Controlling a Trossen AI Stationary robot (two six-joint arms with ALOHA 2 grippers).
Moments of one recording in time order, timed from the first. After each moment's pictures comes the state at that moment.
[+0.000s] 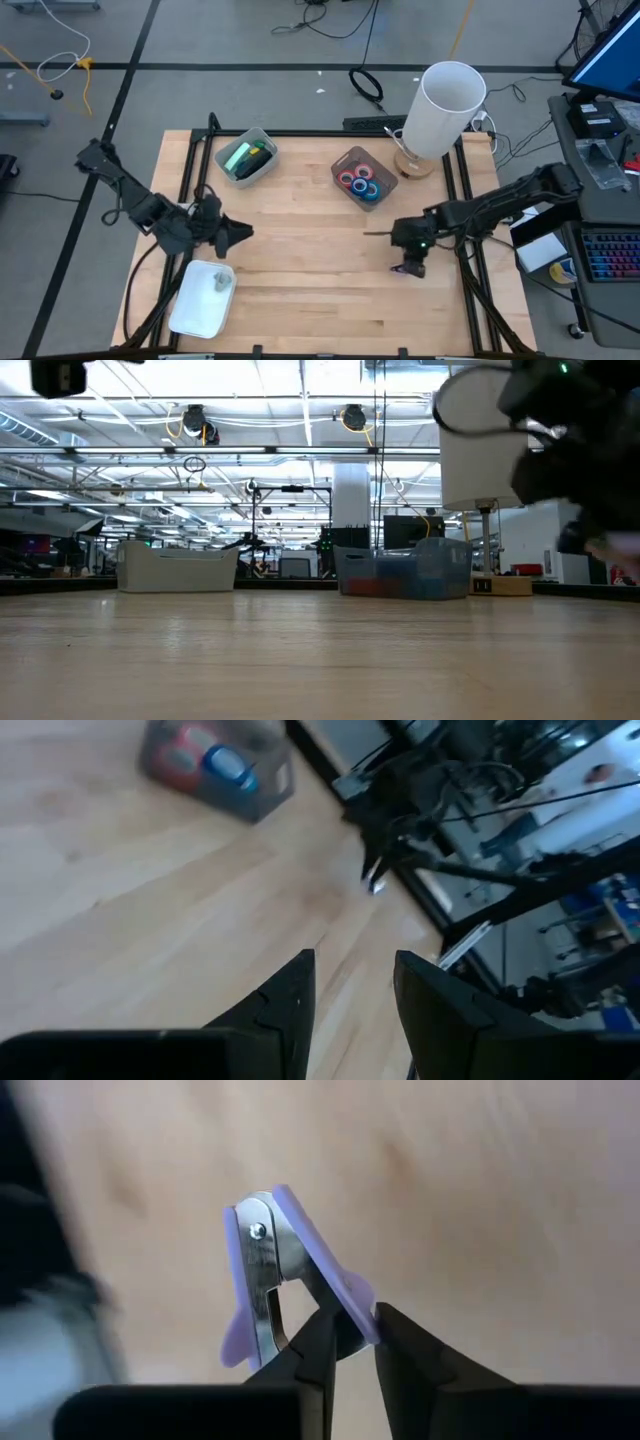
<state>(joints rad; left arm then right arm) -0.68 0.84 0.79 -0.51 -0.73 -1.26 0.21 1.20 0.52 -0.52 -0.41 0.62</state>
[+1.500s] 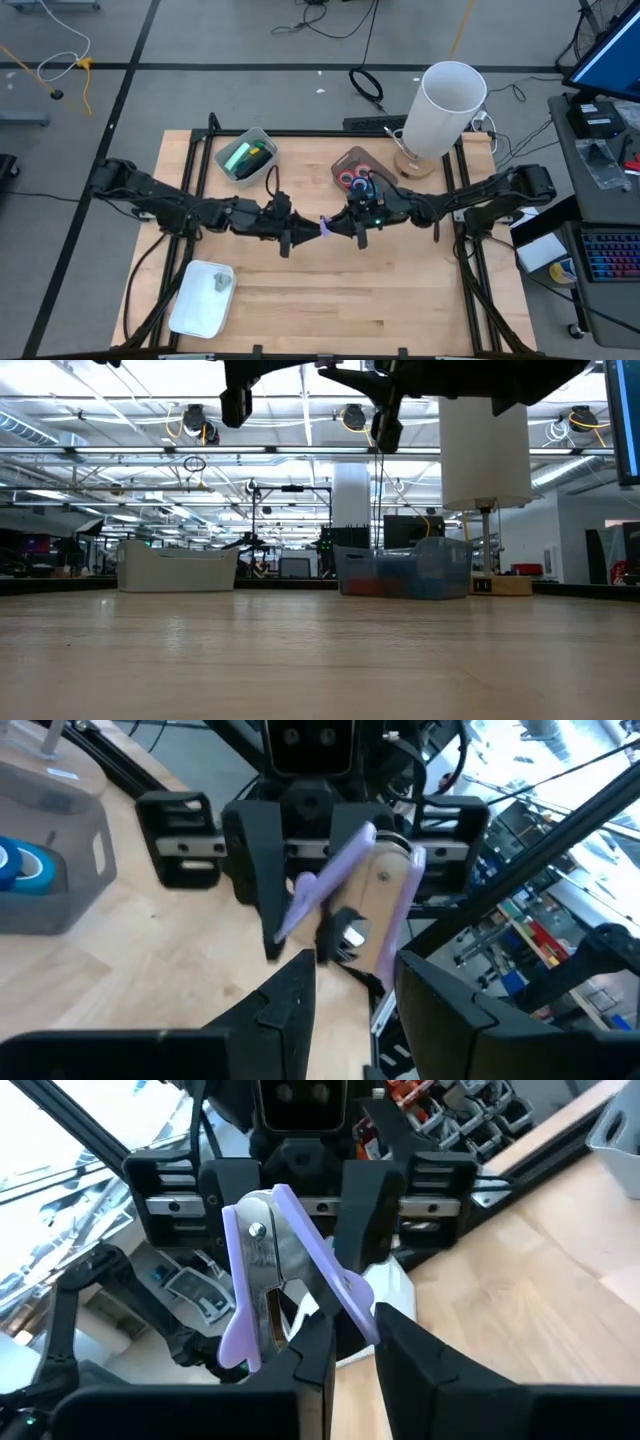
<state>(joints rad) -0.23 1.37 0.79 0.50 -0.18 -0.76 0.09 1.46 0.75 0.70 -0.09 0.75</state>
